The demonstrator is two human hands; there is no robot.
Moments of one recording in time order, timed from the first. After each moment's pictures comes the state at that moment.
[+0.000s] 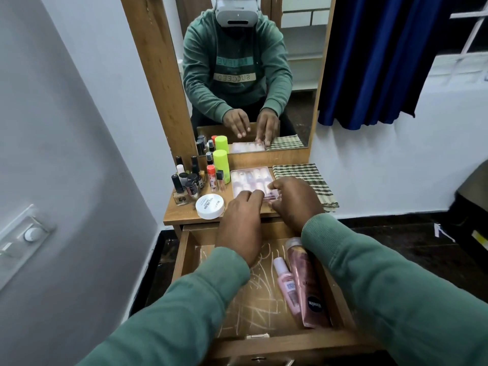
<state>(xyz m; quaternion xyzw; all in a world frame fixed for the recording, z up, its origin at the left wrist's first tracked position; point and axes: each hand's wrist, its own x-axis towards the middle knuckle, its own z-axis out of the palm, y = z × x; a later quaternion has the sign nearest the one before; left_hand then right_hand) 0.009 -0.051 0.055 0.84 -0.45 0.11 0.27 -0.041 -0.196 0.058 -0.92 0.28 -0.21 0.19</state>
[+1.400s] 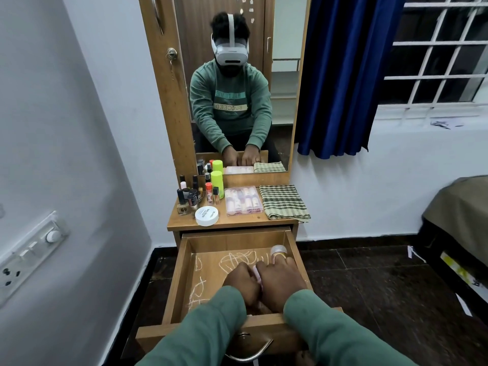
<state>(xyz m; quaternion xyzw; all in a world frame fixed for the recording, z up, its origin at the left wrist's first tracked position) -0.049 -0.020 -0.024 0.87 -0.25 -0.28 0.32 -0.136 -0.115 -0.032 -0.98 0.17 -0.02 -0.07</state>
